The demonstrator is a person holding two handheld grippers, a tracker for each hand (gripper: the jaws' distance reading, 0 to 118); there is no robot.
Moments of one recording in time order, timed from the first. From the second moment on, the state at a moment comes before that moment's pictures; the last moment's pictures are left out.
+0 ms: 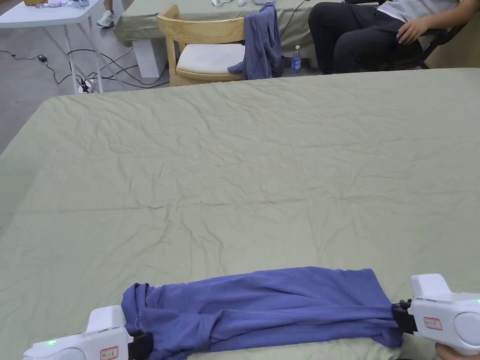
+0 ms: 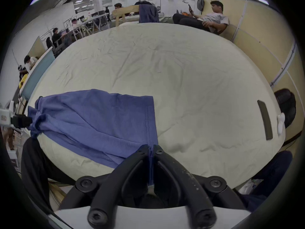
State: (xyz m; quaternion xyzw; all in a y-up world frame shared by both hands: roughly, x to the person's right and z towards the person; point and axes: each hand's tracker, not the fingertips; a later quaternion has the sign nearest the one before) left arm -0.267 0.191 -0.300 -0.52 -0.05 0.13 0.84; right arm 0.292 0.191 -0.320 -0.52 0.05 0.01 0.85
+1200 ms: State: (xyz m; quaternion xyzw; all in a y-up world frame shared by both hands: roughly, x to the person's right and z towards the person) left arm -0.242 0.319 -0.185 -0.36 -0.02 0.08 0.93; right arm 0.186 0.315 -0.224 -0.31 0.11 0.00 0.94
